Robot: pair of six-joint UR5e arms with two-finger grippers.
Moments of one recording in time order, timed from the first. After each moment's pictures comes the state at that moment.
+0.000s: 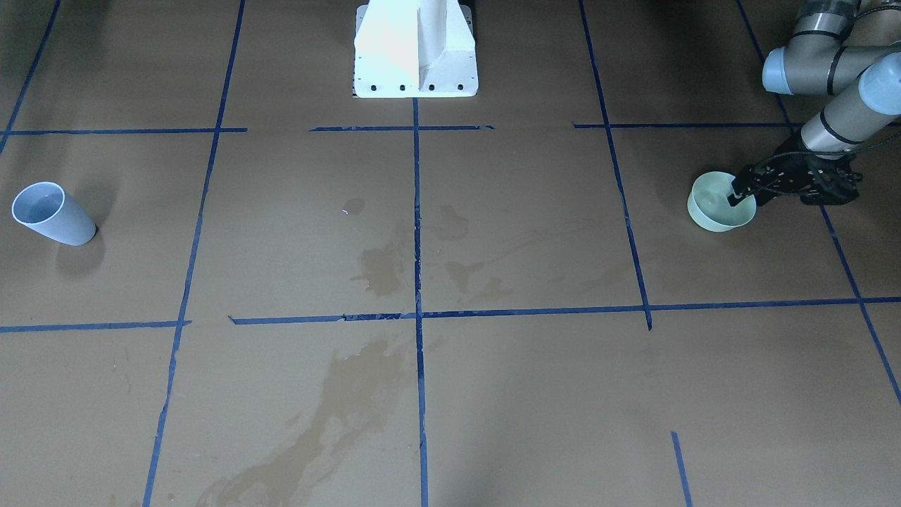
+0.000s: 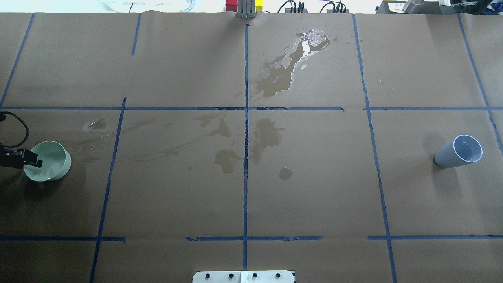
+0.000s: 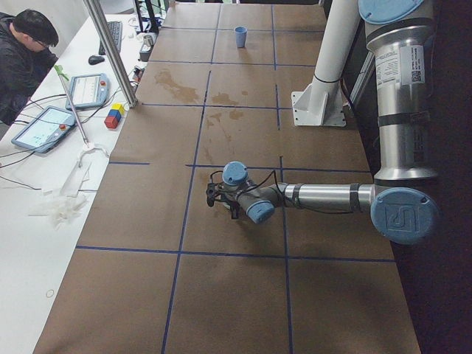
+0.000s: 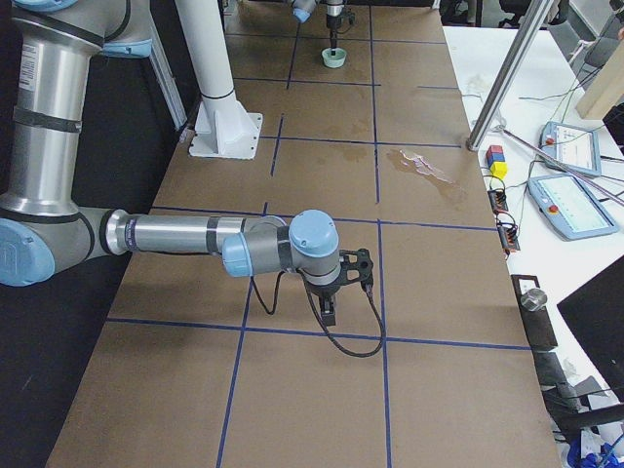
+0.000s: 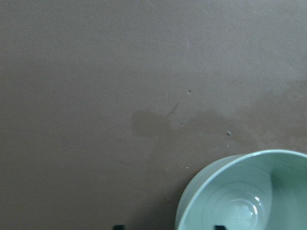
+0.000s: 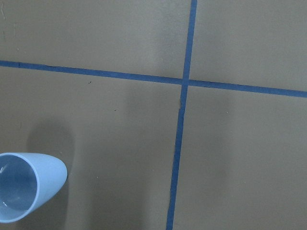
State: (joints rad) left arm -0.95 -1.42 -1.57 -2.40 -2.24 -0.94; right arm 1.56 -1.79 1.81 -1.39 2.38 0.04
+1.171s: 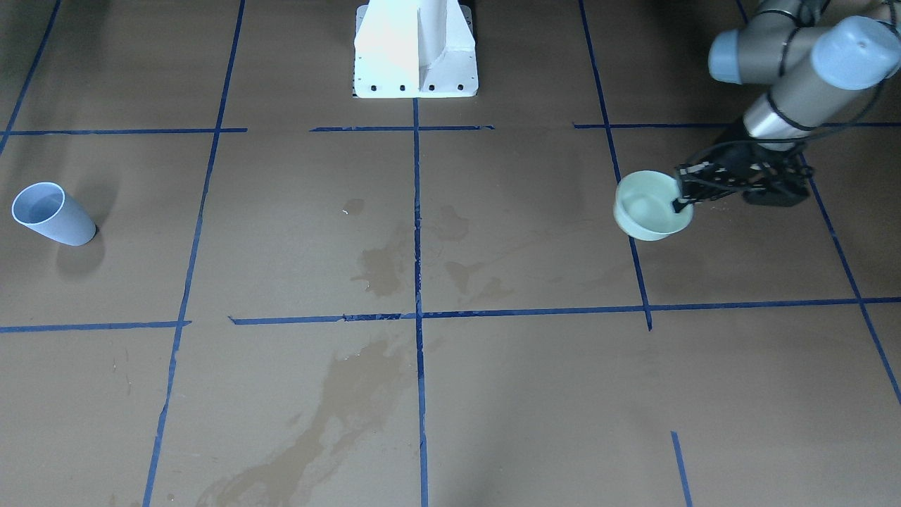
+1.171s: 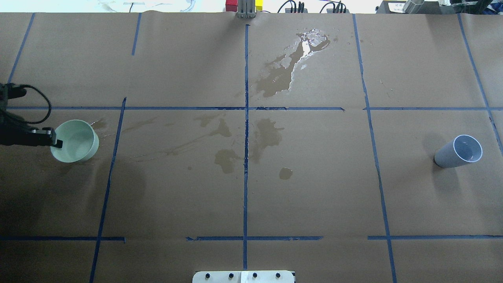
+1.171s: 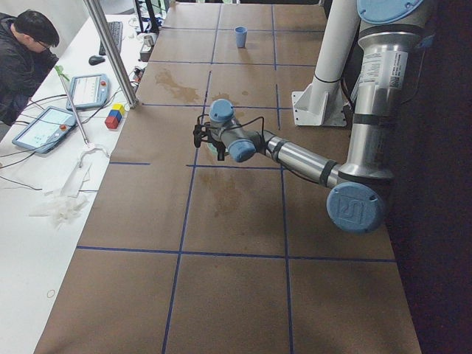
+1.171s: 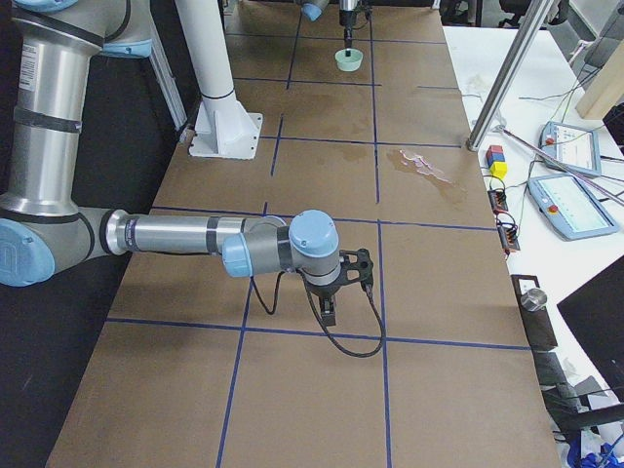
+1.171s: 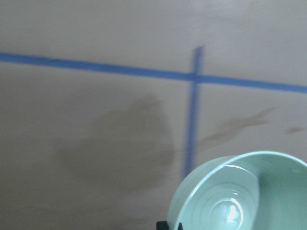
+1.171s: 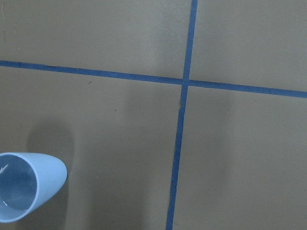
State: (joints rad) left arm -0.89 -1.76 -1.85 -1.97 -2.24 -1.10; right arm 1.56 -1.79 1.81 -1.39 2.38 0.04
